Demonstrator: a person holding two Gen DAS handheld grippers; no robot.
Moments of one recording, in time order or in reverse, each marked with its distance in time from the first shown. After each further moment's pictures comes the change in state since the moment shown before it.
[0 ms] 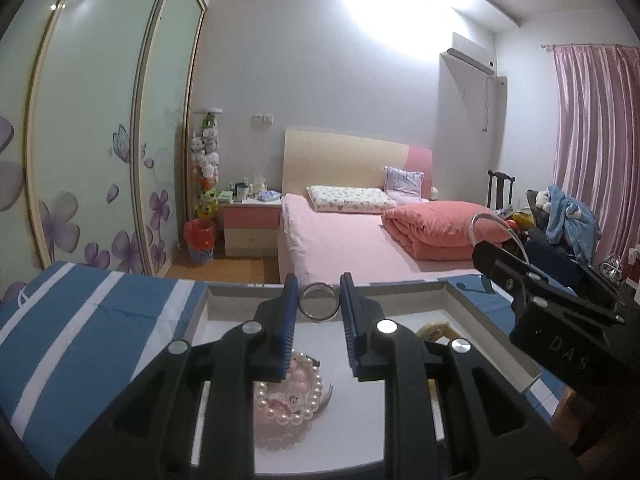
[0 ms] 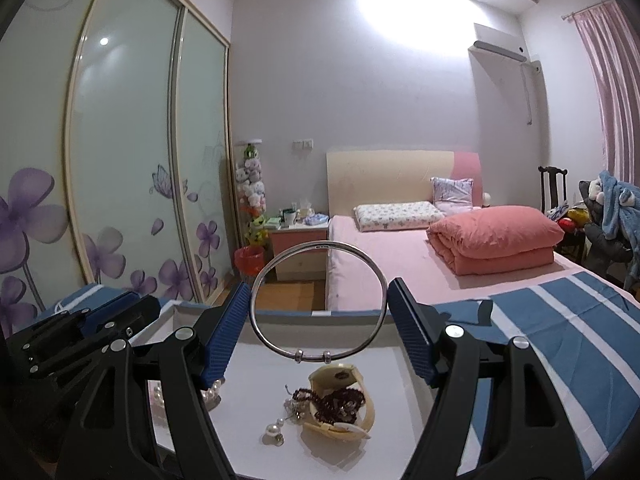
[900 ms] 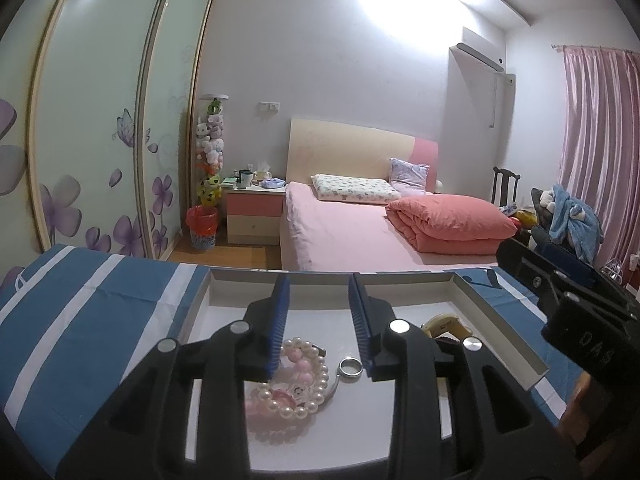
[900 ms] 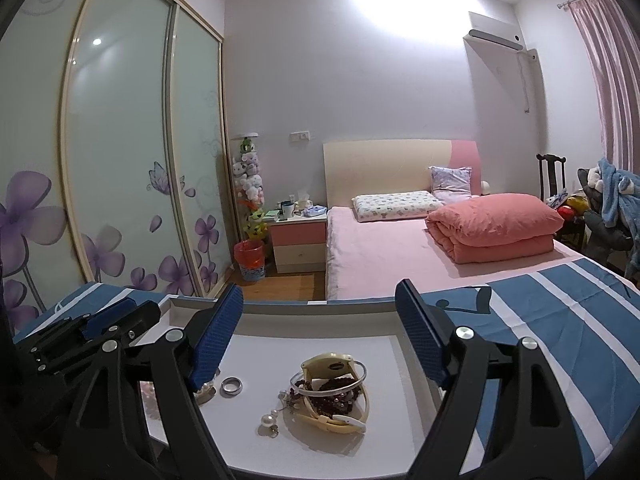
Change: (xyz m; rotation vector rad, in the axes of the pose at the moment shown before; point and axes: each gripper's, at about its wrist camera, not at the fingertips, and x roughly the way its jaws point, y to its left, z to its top) left arm 0.005 0.007 -0.003 -0.033 0.031 0.010; right arm 0.003 -0.005 0.007 0.031 0.018 -0.009
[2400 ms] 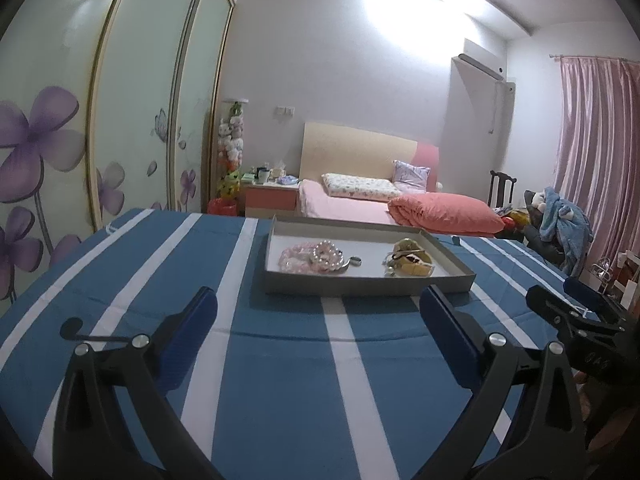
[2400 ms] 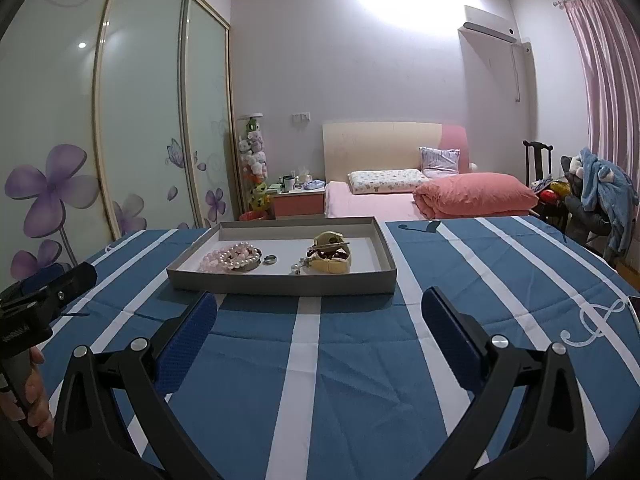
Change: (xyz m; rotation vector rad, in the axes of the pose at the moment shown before) left arm -0.218 0.018 -0.070 -0.027 0.005 0.029; right arm -0.165 0.004 -0.065 -0.014 0.084 0.002
